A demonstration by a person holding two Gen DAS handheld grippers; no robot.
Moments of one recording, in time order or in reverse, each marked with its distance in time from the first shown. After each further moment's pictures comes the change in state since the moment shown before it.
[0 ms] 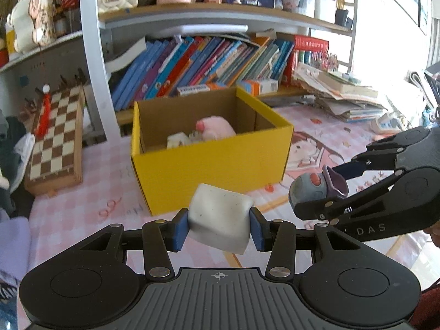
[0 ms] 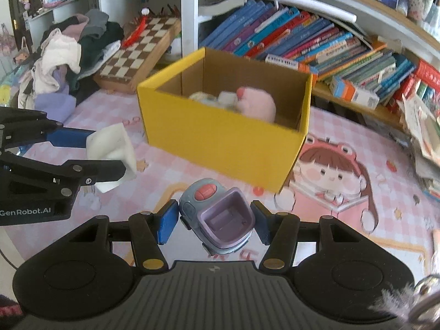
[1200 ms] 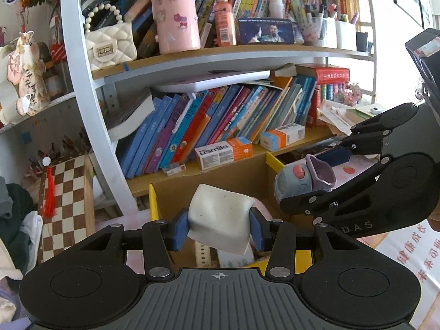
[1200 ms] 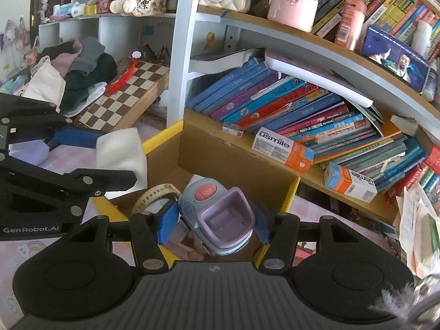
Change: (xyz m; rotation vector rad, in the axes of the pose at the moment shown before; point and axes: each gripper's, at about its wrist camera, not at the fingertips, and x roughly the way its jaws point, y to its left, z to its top) left arm 0.058 0.021 0.099 0.061 -0.109 0.097; right arm 0.042 -0.052 0.119 -0.156 -0.131 0.005
